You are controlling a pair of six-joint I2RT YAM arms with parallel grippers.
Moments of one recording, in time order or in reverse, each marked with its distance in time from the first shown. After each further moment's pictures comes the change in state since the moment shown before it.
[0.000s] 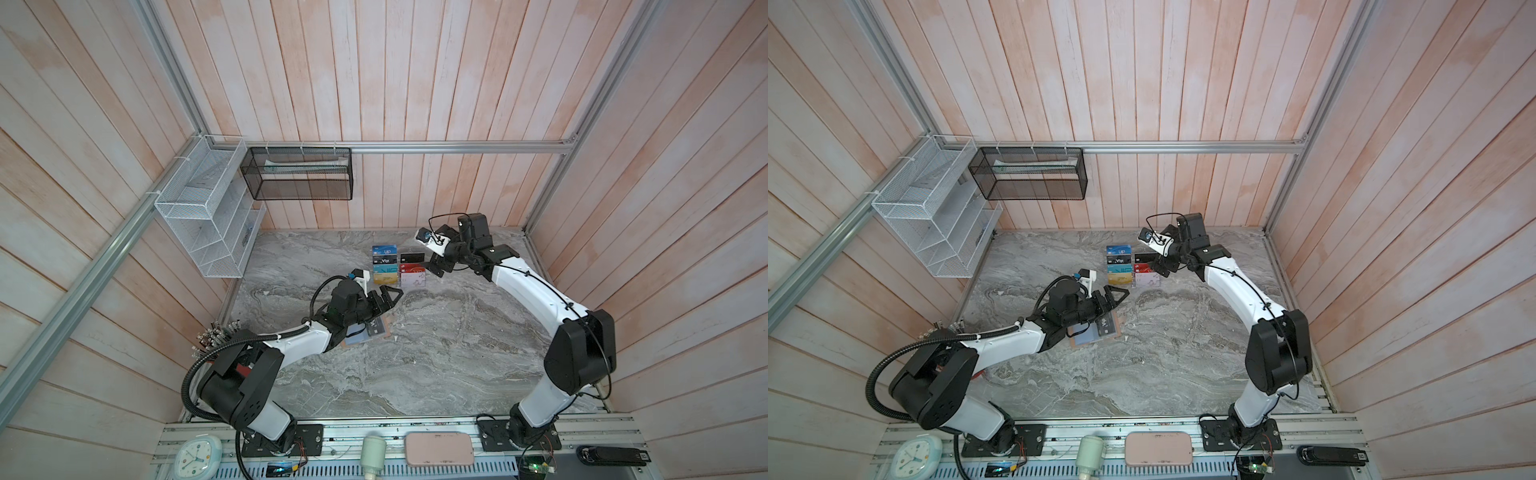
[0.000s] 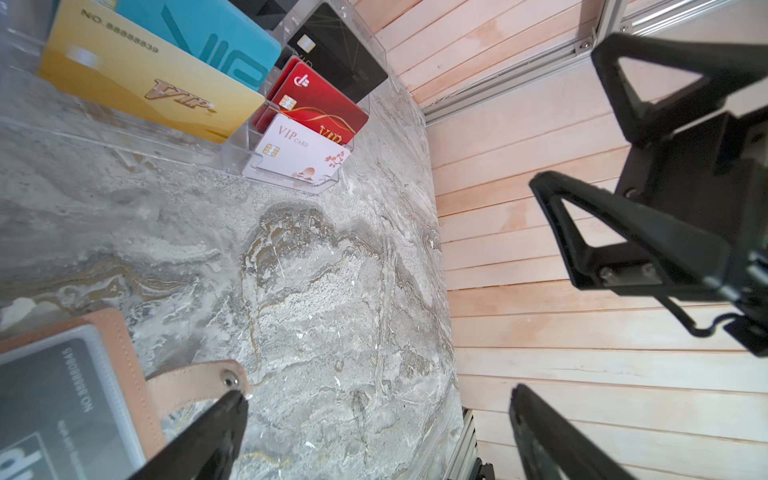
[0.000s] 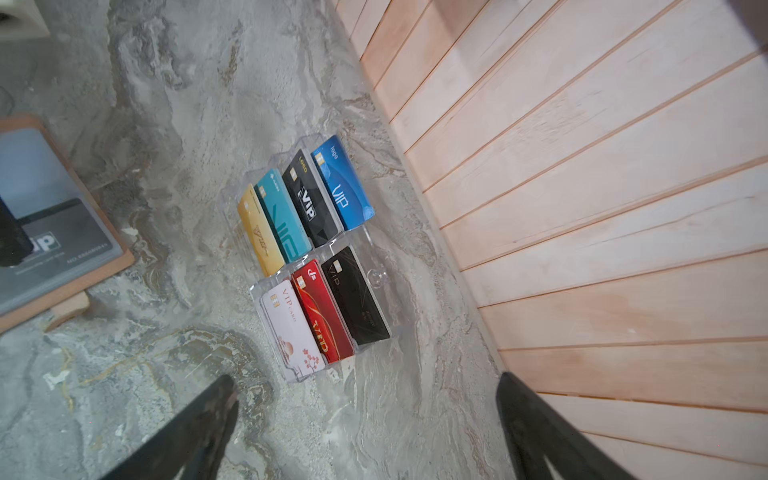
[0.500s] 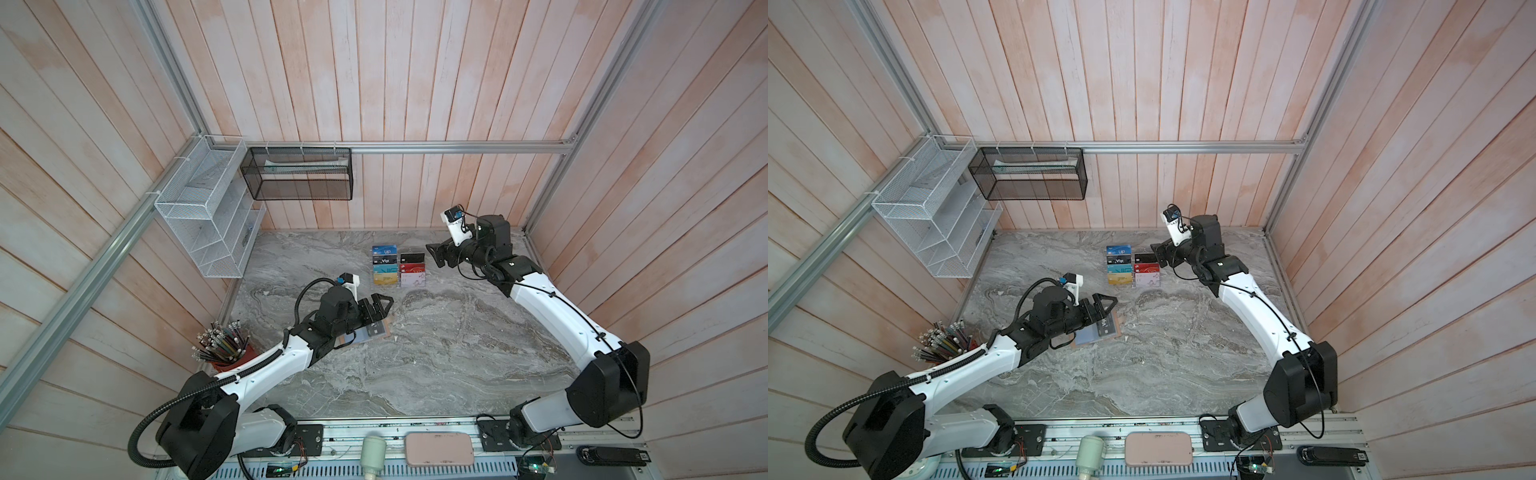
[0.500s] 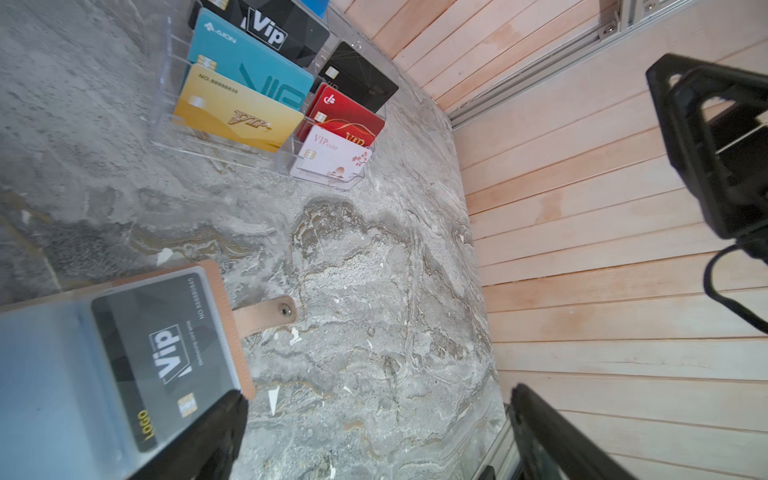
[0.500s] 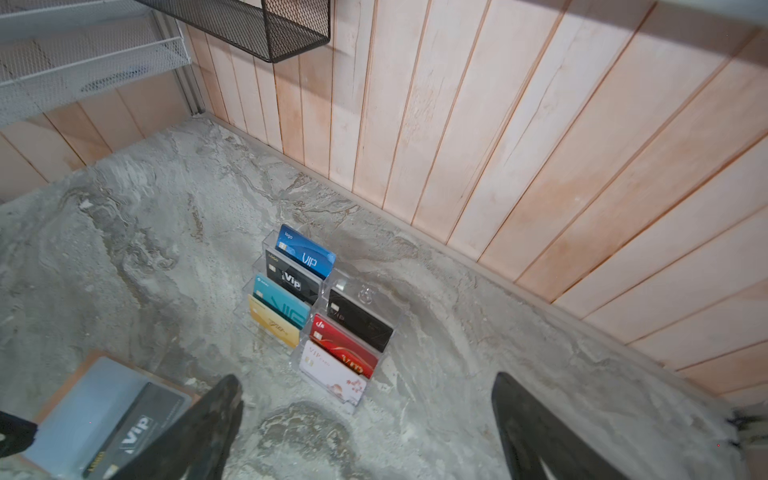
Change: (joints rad) left arm -0.029 -0.281 -0.049 -0.322 -0.131 0.123; right arm 0.005 -0.179 -0.125 0.104 0.118 0.636
